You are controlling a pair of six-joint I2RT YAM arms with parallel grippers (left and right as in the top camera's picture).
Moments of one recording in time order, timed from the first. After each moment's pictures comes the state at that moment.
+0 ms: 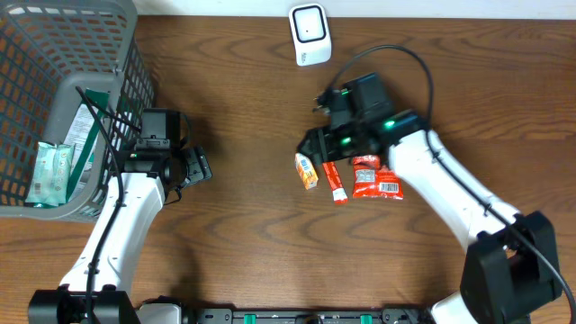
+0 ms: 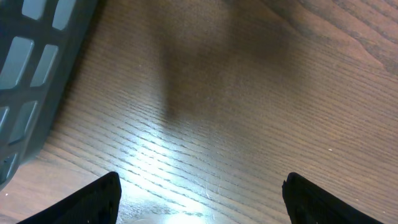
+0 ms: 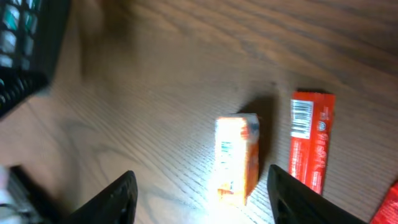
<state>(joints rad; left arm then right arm) -0.03 1.41 0.91 -0.74 -0.07 -0.38 0.47 1.71 1.26 -0.62 -0.41 0.24</state>
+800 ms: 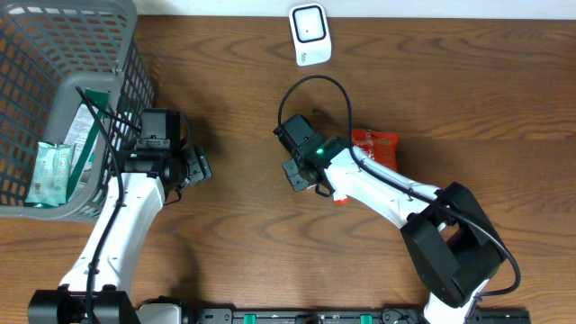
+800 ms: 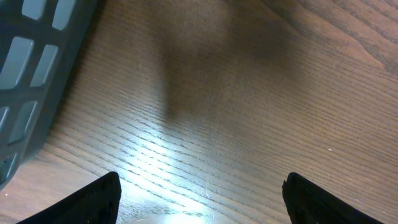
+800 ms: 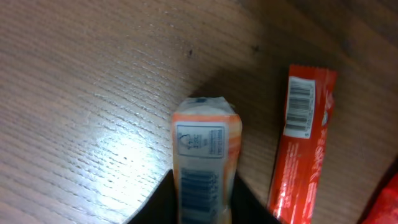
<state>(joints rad) -0.03 1.41 0.91 -0.74 -0.07 -0.38 0.72 1.91 1.26 -0.60 0.11 0.26</state>
